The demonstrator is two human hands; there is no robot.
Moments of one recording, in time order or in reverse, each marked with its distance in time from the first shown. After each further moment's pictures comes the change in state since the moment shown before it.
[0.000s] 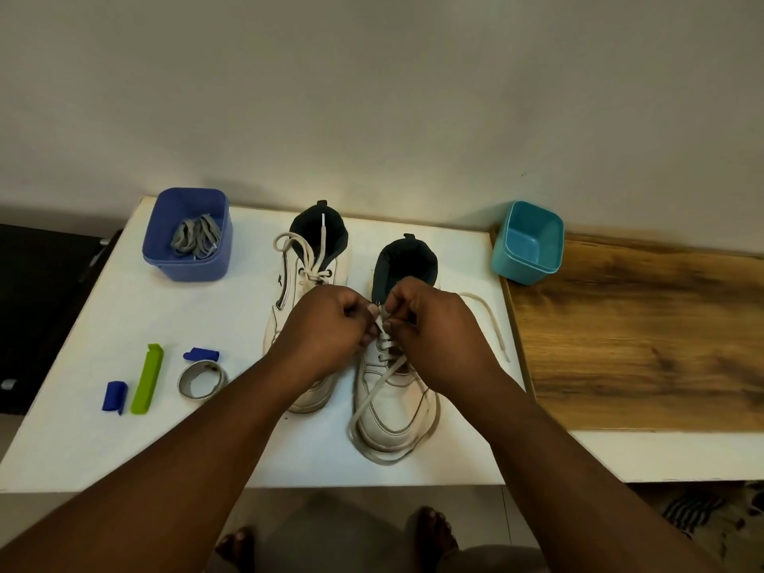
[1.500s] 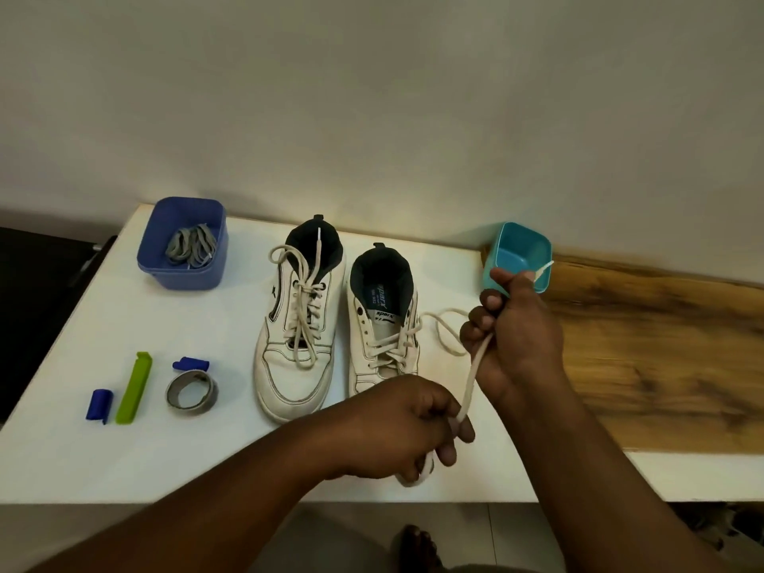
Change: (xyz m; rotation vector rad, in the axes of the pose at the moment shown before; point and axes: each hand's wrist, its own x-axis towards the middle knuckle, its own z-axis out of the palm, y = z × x) left_hand -0.061 0.037 0.041 -0.048 -0.724 0.004; right_hand 0.000 0.001 -0.058 1.346 0.520 0.616
